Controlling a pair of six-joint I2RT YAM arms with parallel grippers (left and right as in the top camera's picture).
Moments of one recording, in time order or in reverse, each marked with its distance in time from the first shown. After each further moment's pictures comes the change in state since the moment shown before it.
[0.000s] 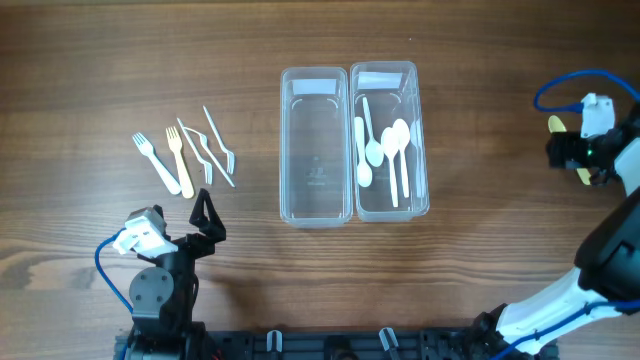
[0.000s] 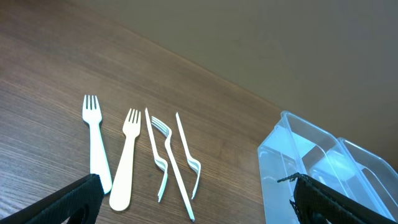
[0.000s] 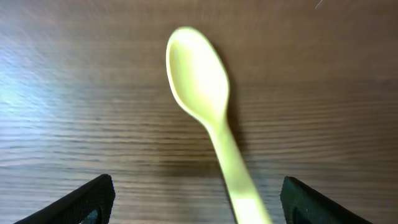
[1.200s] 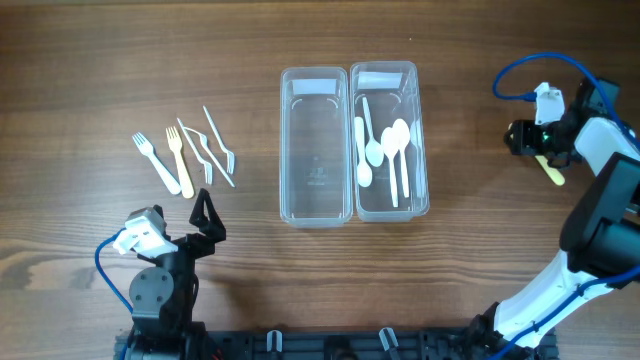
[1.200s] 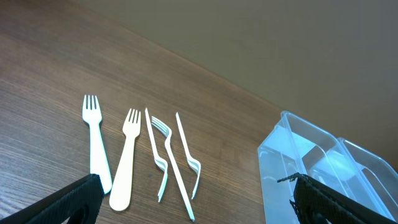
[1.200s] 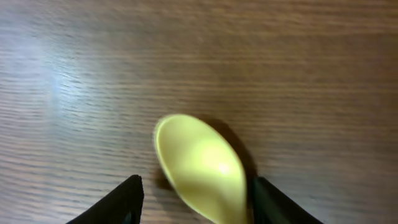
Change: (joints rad) left arm 0.000 0.000 0.000 0.000 0.000 0.000; right arm 0.183 0.078 0.037 -0.054 -0.029 0.180
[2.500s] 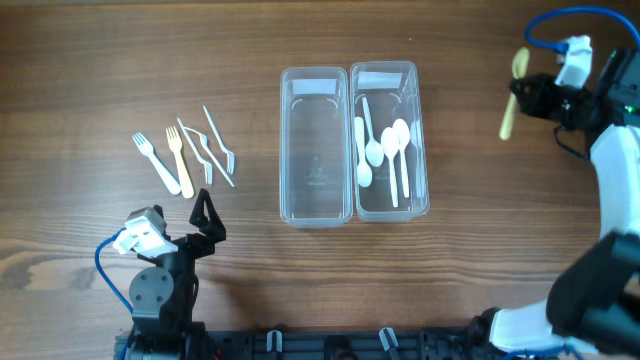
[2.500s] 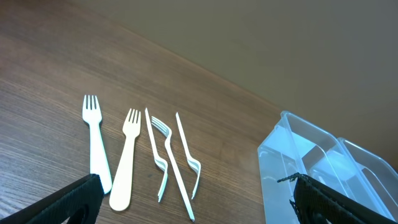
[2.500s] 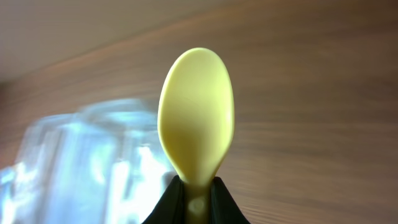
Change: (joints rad) left arm 0.000 0.000 0.000 0.000 0.000 0.000; right arm 0.084 -0.386 0.018 -0.016 -0.429 0.382
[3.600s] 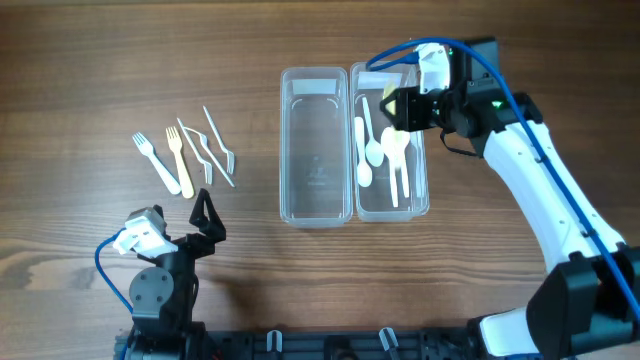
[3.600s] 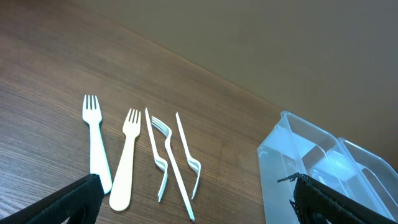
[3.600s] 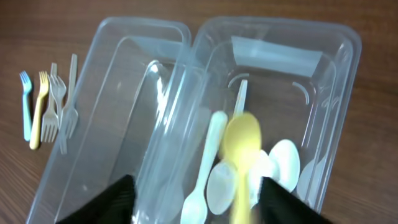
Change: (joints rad) left arm 0.000 0.000 0.000 0.000 0.000 0.000; right arm 0.543 -0.005 0.001 -0.080 0.283 0.103
